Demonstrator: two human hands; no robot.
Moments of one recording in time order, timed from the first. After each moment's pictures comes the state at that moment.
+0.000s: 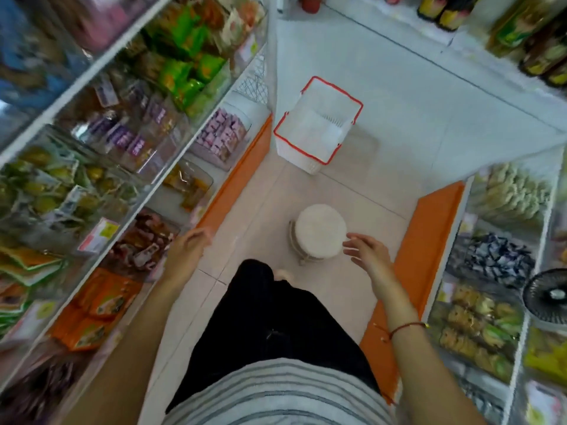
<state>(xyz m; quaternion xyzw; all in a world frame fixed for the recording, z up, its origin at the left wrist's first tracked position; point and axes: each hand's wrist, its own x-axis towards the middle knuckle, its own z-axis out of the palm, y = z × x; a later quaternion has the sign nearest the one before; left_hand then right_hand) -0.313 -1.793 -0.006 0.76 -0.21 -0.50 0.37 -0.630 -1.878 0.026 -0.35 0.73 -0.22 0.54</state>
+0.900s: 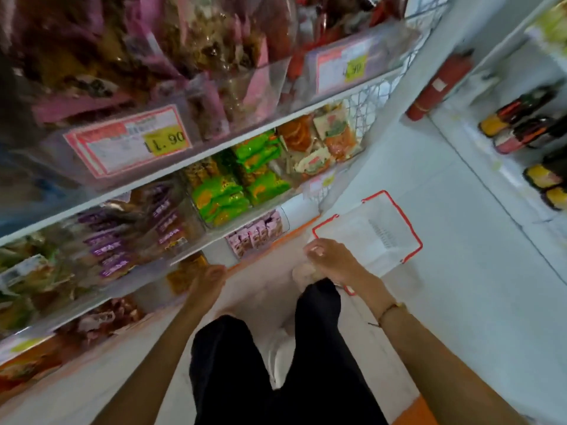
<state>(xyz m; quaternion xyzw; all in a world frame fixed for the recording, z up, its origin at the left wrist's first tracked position) -0.252 -2.051 -0.115 0.81 -0.04 -0.45 0.37 -0.394 -2.267 -0.043 -0.80 0.41 0.22 0.38</state>
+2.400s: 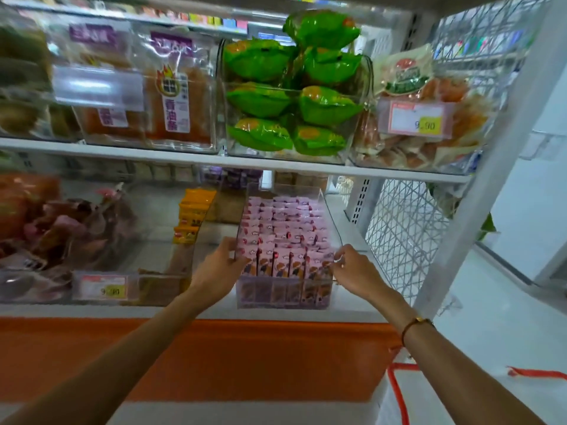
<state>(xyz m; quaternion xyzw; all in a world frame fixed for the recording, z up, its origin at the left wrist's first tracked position) -0.246 -2.120 -0.382 0.90 -0.10 0.04 0.43 -0.302 -2.371 -0.364 -0.96 0.13 -0.05 0.26</state>
